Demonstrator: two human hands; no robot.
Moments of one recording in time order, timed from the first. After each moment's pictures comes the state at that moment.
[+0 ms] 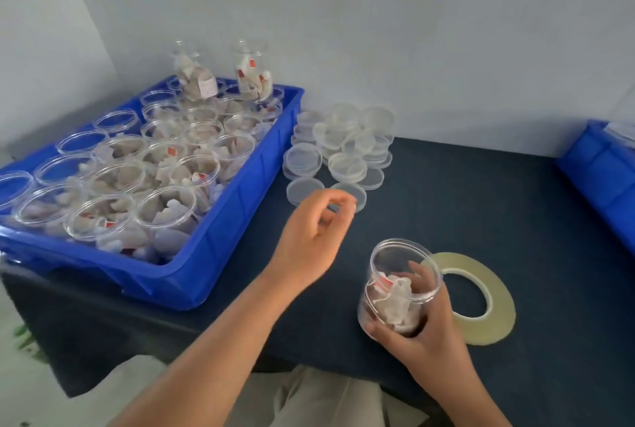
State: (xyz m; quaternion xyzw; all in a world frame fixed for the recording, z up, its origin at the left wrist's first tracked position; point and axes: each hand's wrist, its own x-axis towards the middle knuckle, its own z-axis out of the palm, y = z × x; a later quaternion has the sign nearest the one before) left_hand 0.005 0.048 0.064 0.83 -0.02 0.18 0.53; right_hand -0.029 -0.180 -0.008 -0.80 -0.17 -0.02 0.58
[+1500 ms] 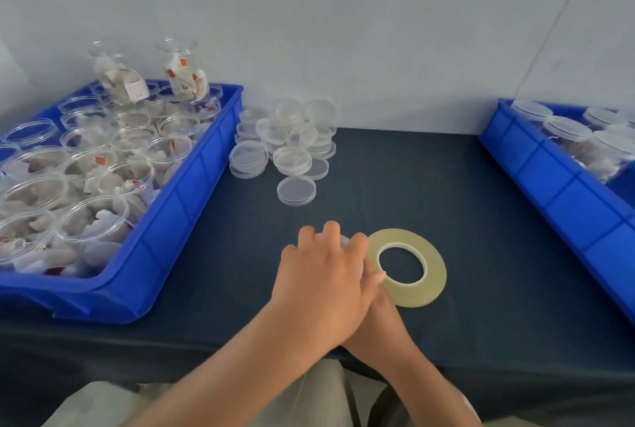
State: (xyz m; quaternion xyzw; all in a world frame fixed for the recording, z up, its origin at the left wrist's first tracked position) left_hand -0.049 -0.054 0.091 0.99 -0.08 0.09 0.01; right_hand -0.030 -0.167 -0.006 -0.87 -0.26 -0.11 0.41
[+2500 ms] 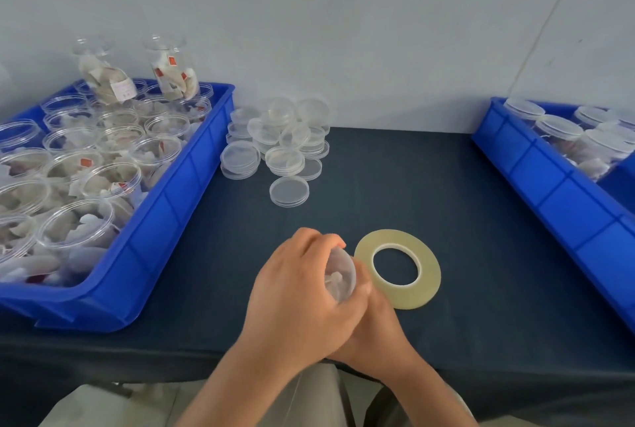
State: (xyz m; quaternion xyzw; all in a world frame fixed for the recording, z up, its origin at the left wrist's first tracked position) left_hand -0.066 -0.040 0.083 0.94 -0.05 0.19 0.27; right_hand -0.032 -0.180 -0.003 -0.79 -0.25 -0.01 0.56
